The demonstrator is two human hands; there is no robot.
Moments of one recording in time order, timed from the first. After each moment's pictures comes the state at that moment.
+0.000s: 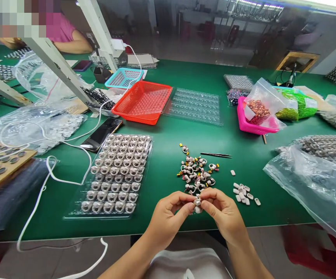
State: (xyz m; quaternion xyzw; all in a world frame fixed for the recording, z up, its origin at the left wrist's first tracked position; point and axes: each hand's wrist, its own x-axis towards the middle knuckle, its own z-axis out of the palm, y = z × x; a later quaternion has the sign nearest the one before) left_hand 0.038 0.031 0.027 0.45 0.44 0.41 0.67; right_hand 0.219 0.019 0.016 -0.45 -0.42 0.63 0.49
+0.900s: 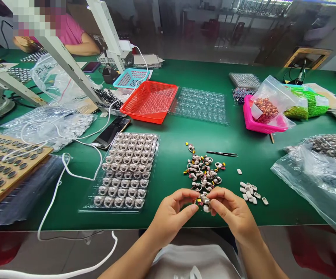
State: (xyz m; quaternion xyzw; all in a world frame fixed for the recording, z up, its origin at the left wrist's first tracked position) left_hand 0.023 0.029 0.027 0.43 0.41 0.41 0.69; right_hand 0.222 0.017 0.032 -0.48 -0.53 0.55 0.43
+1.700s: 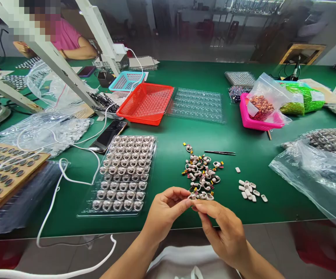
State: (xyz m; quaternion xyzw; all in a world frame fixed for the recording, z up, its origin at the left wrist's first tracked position) left_hand 0.020 0.037 0.030 0.32 0.45 0.43 0.71; right_hand 0.196 -0.002 0.036 -0.40 -0.76 0.24 0.46
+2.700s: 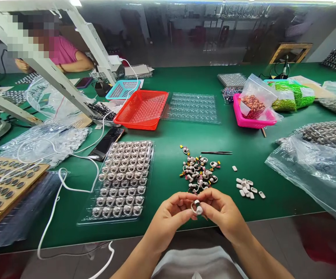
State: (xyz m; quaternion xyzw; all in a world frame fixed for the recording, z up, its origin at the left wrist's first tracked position) left_hand 0.027 0.026 0.039 0.31 0.35 0.40 0.79; right_hand 0.205 0.014 0.034 -0.45 -0.44 0.63 0.45
